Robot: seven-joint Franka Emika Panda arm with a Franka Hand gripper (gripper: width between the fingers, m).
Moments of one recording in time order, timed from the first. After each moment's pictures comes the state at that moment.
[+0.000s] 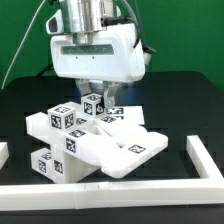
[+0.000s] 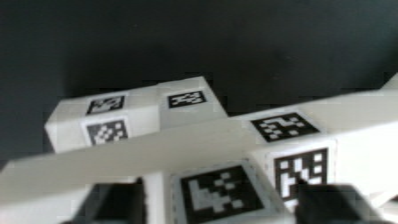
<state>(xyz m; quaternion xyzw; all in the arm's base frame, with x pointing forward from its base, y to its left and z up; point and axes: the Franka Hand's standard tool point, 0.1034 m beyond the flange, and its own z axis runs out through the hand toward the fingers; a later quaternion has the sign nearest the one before) 0.551 -0.026 0.112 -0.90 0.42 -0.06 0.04</state>
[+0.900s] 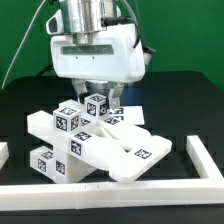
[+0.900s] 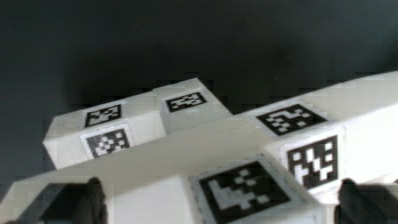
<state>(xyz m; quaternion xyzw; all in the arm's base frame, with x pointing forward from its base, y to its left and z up) 0.551 -0.026 0.112 -0.90 0.42 -0.06 0.04</state>
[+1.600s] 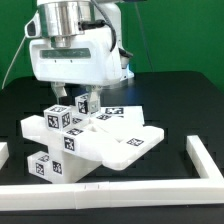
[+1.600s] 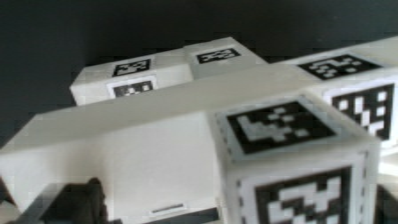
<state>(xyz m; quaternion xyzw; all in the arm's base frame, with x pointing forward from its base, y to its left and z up) 0.548 -0.060 0.106 -0.91 0.40 -0.07 0.04</state>
